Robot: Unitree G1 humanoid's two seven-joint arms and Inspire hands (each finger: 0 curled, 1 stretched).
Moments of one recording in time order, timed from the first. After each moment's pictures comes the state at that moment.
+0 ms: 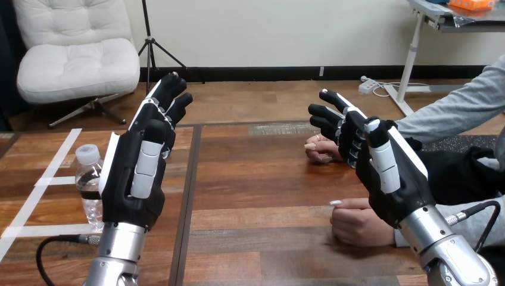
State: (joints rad) left arm -0.08 0.03 0.13 0.28 -0.25 -0.55 -0.37; right arm -0.08 -0.22 -0.05 0.08 0.21 -0.17 0.42
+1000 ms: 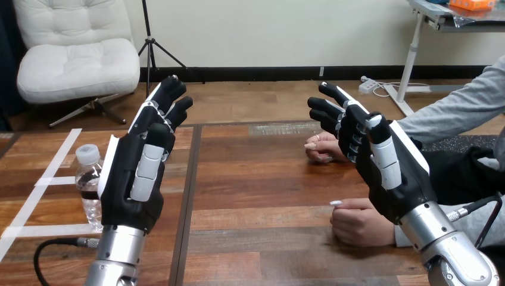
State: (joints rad) left arm -0.06 0.03 0.13 0.26 -0.23 -0.55 -0.36; right arm -0.08 -0.22 -0.05 0.04 0.21 -0.16 0.41
